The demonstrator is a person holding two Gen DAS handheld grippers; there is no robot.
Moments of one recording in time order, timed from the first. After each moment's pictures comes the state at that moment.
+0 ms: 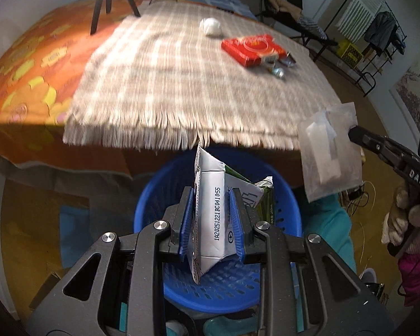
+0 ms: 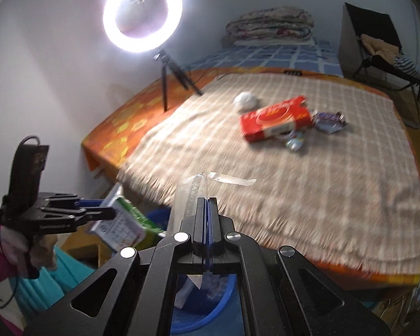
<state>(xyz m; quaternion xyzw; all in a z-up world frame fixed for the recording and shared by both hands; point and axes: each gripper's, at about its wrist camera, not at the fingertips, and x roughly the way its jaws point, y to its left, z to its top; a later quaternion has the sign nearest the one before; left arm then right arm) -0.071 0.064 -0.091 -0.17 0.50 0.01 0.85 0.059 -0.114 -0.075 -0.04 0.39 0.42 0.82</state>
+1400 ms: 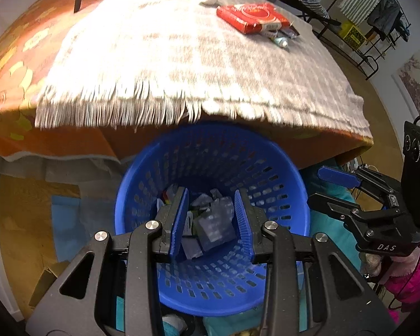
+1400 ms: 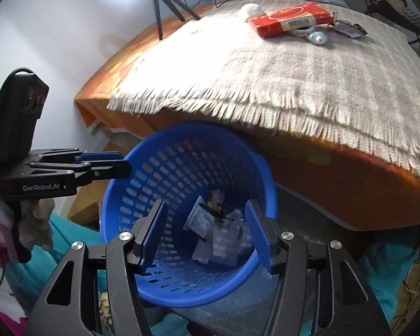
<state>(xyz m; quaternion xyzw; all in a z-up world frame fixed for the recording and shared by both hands) -0.053 0.049 -0.120 -0.16 0.53 0.00 0.83 0.030 -0.102 -0.163 -0.04 0.50 0.40 0.77</state>
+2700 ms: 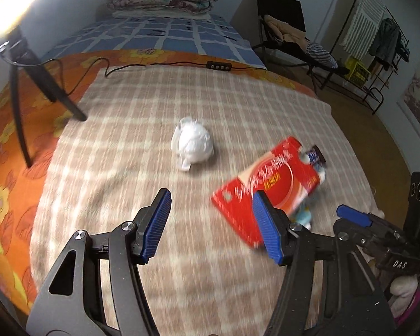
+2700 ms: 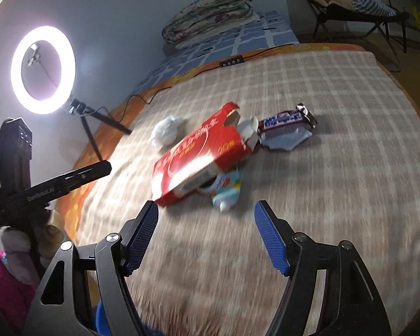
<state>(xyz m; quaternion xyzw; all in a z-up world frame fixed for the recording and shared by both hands) 0.198 0.089 -0.059 -0.13 0.43 0.02 0.89 0.251 -0.119 -0.115 0.10 0.43 0.33 0.83</state>
